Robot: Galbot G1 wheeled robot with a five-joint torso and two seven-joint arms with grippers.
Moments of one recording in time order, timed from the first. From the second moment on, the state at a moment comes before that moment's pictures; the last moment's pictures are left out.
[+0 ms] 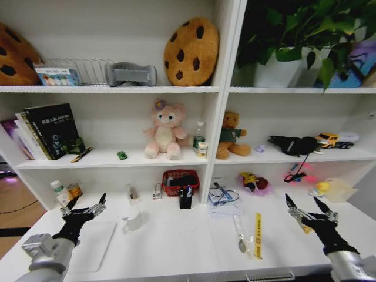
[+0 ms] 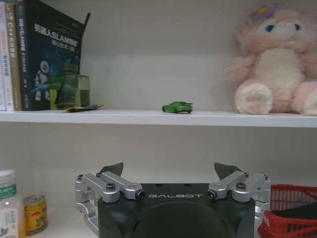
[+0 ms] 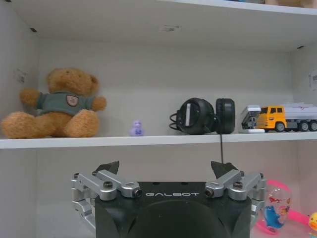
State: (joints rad) left arm 1.85 -1.07 -0.96 -2.40 -0.67 0.20 -0.23; right arm -1.97 1.11 1.13 2.21 0.76 0.15 -0.02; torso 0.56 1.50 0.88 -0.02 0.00
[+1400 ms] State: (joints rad) left arm 1.85 -1.07 -0.96 -2.40 -0.67 0.20 -0.23; right arm -1.92 1.14 1.04 2.18 0.66 0.17 -0.03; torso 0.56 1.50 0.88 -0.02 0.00
